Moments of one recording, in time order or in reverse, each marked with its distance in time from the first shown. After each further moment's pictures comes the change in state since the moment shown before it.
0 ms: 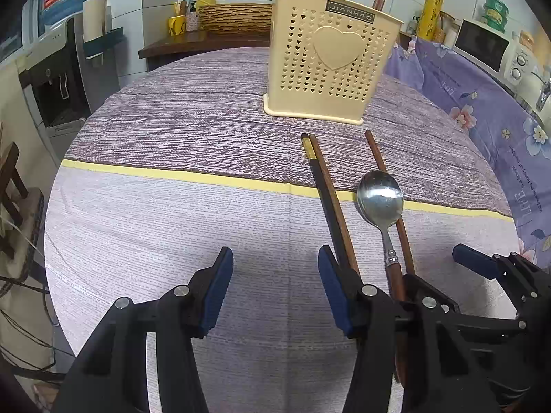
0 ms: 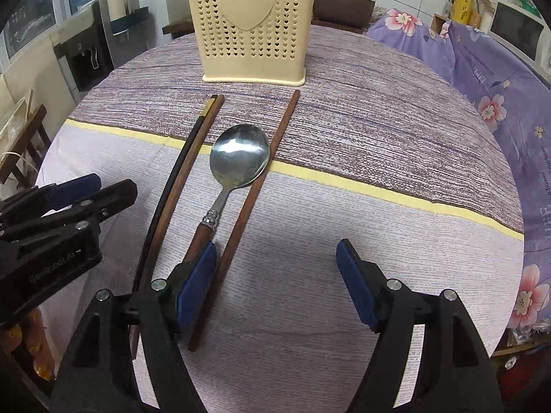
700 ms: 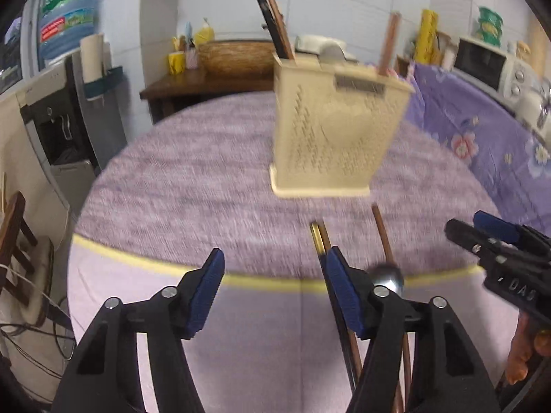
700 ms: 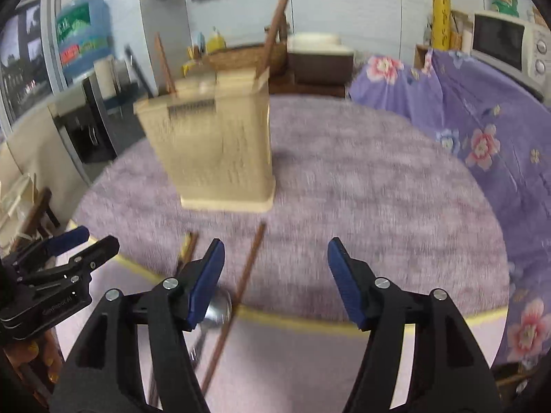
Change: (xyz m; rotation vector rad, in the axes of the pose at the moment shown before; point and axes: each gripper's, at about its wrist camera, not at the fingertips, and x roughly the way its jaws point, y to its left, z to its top) left arm -0.012 0.005 0.060 0.042 -0.107 0.024; right arm -0.020 -0.045 0.069 0.101 -0.169 0.054
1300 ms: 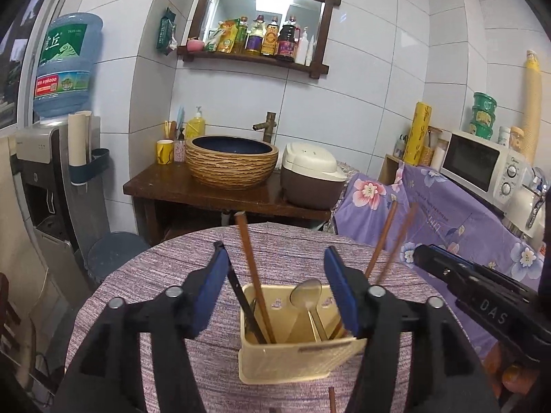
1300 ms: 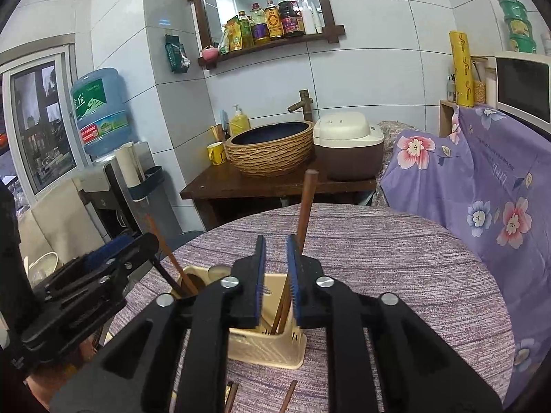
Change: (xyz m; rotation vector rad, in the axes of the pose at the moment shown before) left arm -0.032 -0.006 0.157 -0.074 -0.369 -0.076; right arm -0.029 -0.004 0.181 0.013 -0.324 0.153
